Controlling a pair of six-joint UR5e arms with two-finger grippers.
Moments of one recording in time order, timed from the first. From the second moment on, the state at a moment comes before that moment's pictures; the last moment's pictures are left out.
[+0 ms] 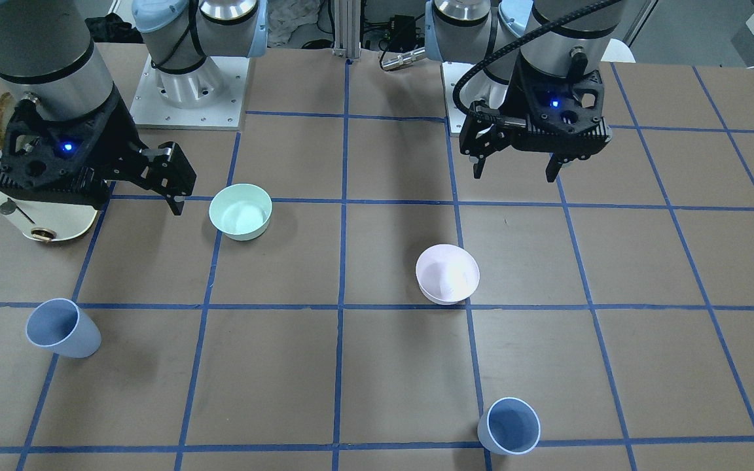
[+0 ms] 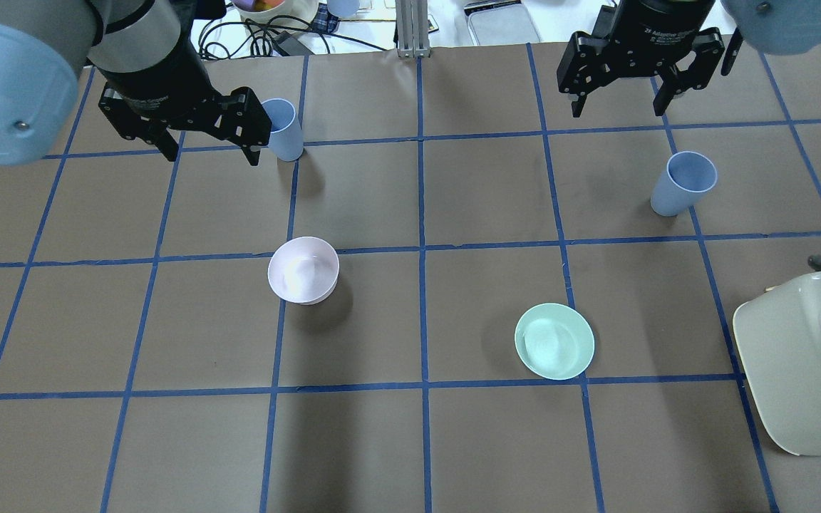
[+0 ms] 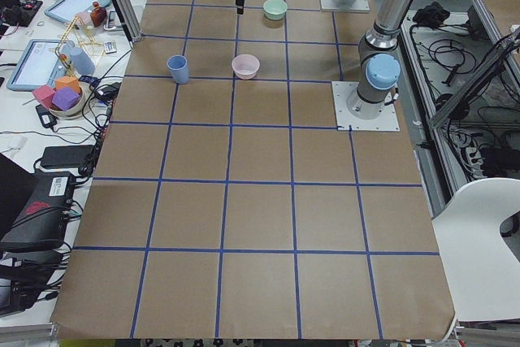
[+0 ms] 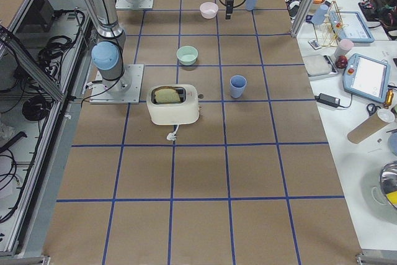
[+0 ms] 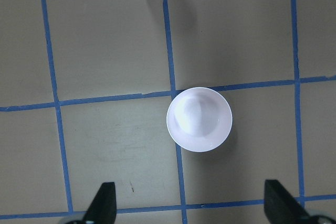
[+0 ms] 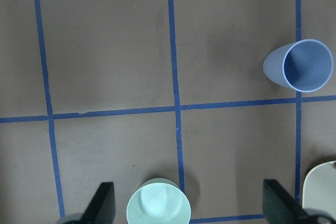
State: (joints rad) left arm -1.64 -1.59 -1.52 -1.53 1.62 0.01; right arm 1.59 -1.43 1.40 -1.58 -1.59 0.07
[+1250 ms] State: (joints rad) left arm -1.64 -1.60 -1.51 -1.53 1.62 0.01; right arm 1.59 -1.43 1.41 -1.58 -1.59 0.06
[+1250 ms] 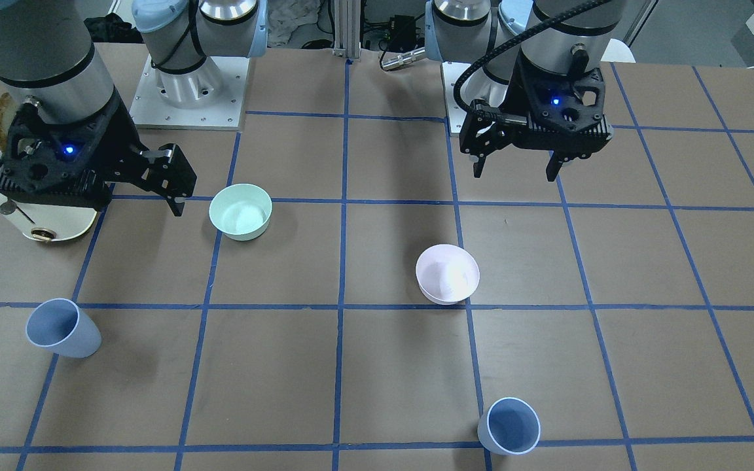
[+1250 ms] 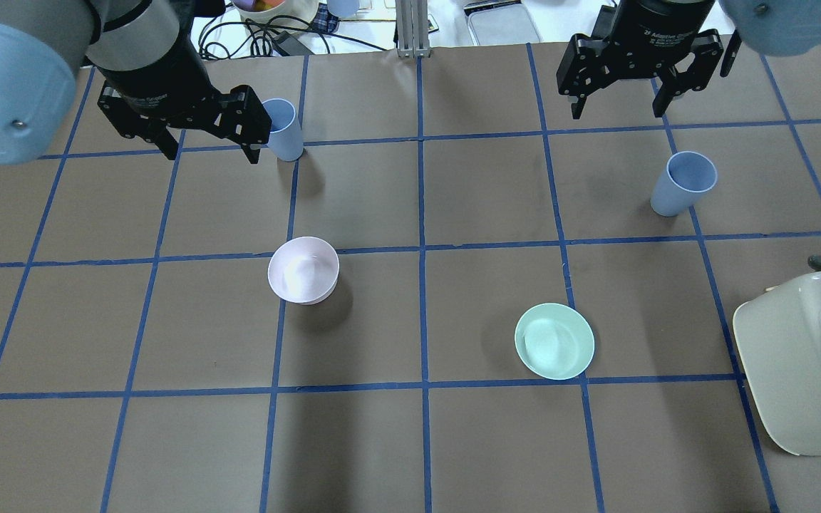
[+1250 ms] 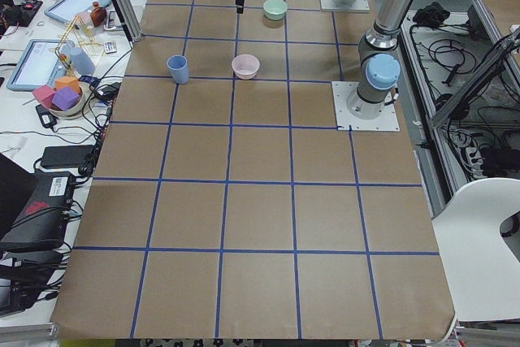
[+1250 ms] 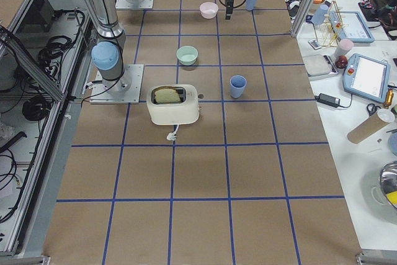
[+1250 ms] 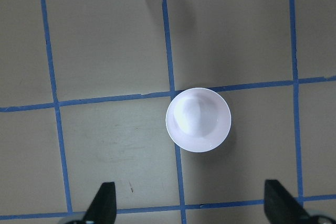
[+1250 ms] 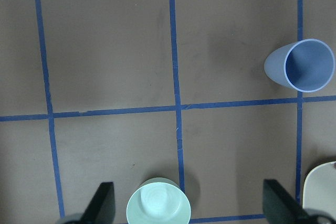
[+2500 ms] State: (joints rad) left arm -1.63 -2.31 -1.04 -1.34 1.58 0.07; right arm 1.31 -1.23 1.41 -1.70 -1.59 -0.25
